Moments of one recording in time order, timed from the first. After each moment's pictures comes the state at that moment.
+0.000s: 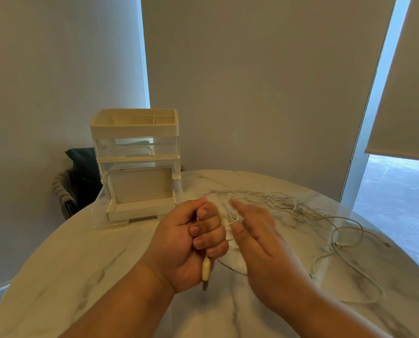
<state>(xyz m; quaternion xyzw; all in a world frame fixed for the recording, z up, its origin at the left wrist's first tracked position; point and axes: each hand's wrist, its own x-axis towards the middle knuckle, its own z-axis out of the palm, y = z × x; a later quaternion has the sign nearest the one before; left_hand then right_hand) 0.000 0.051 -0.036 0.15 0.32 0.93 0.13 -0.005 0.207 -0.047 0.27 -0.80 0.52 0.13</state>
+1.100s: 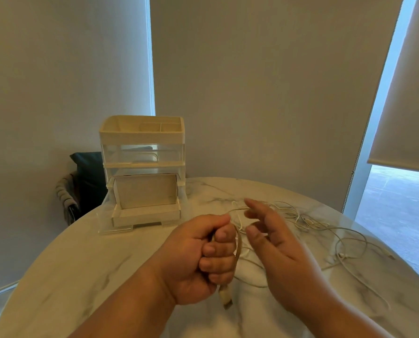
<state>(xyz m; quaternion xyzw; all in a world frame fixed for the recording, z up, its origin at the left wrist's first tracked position) 0.015 0.046 -0.022 0.13 0.42 0.87 0.22 -0.019 0.217 -0.048 0.30 -0.76 0.56 0.13</state>
